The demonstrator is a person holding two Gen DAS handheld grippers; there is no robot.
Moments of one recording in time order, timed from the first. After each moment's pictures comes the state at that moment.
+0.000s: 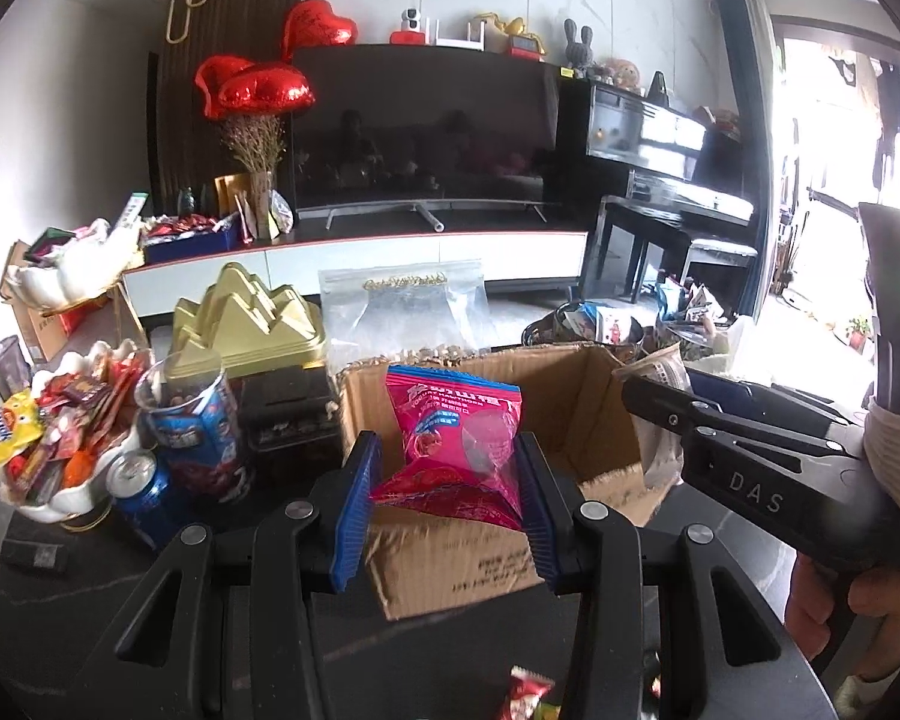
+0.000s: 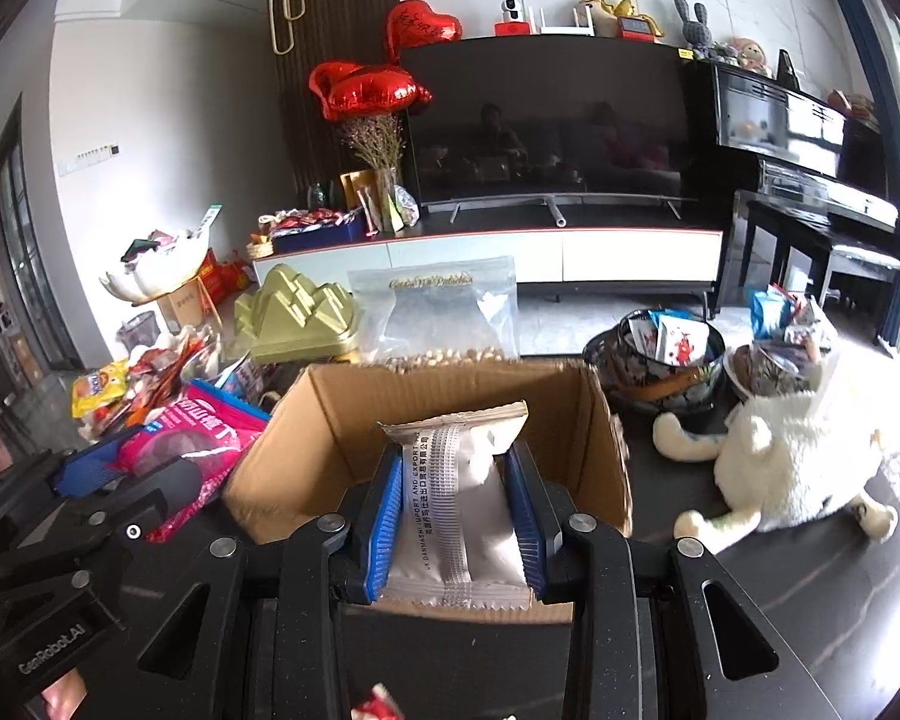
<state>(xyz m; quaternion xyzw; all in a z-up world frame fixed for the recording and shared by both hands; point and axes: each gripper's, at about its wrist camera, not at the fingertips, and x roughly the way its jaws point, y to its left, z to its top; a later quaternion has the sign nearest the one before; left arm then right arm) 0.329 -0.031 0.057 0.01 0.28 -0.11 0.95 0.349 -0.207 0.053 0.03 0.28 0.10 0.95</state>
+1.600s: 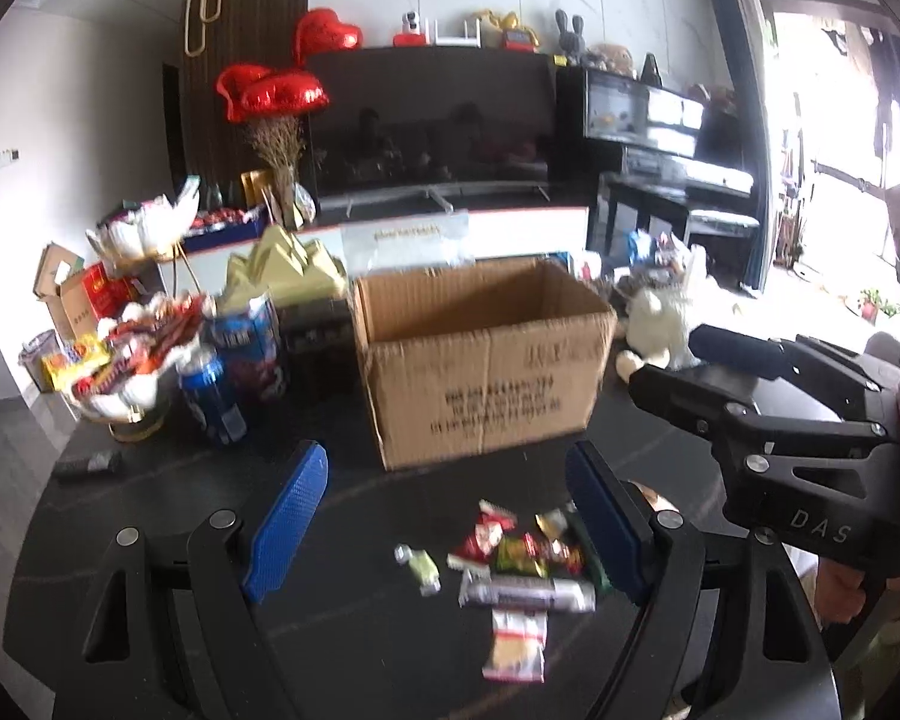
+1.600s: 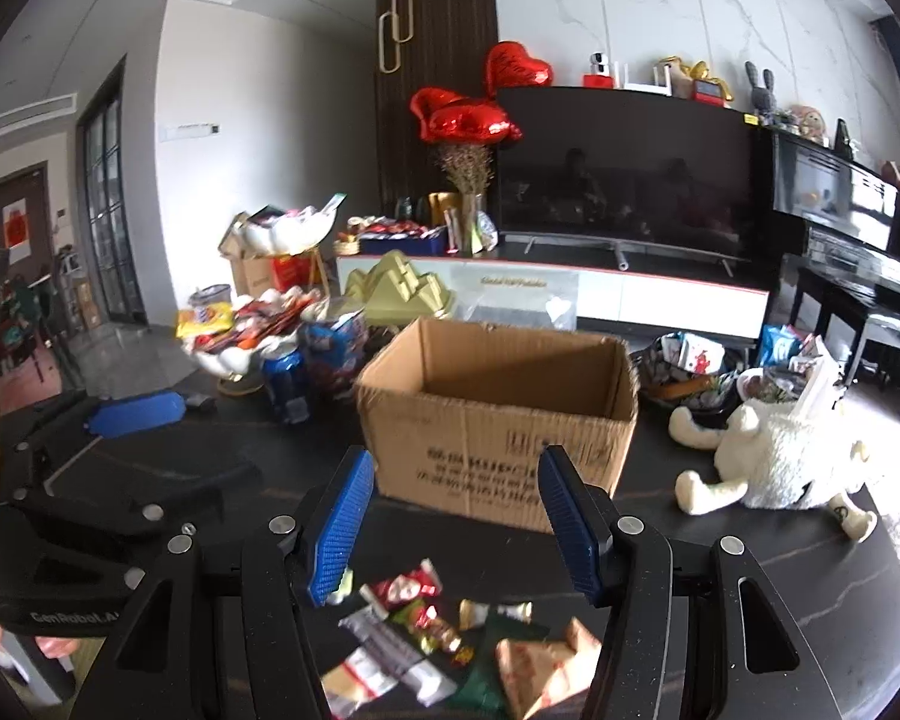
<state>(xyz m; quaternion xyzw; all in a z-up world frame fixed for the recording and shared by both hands) 0.167 -0.045 0.041 0.04 0.29 -0.08 0.95 0.190 -0.212 0.047 -0.04 0.24 0.20 0.95</state>
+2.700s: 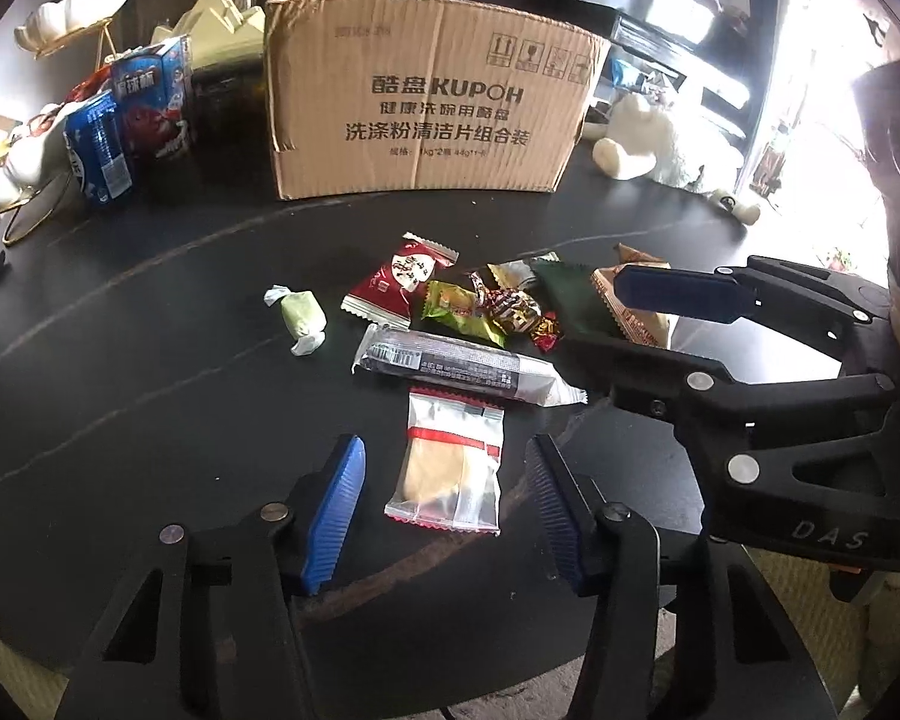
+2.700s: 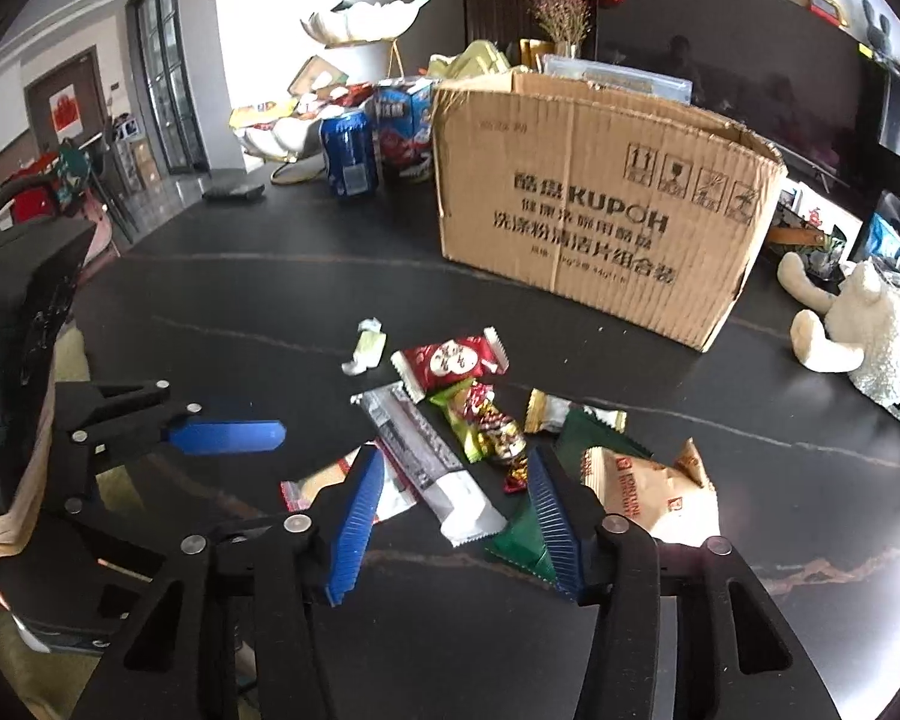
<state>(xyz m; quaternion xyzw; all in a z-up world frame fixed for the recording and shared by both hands) 0.165 -0.066 -0.112 -0.01 0.46 -0.13 0.88 0.192 -0.197 -0.084 -0.11 0.39 0.28 0.87</state>
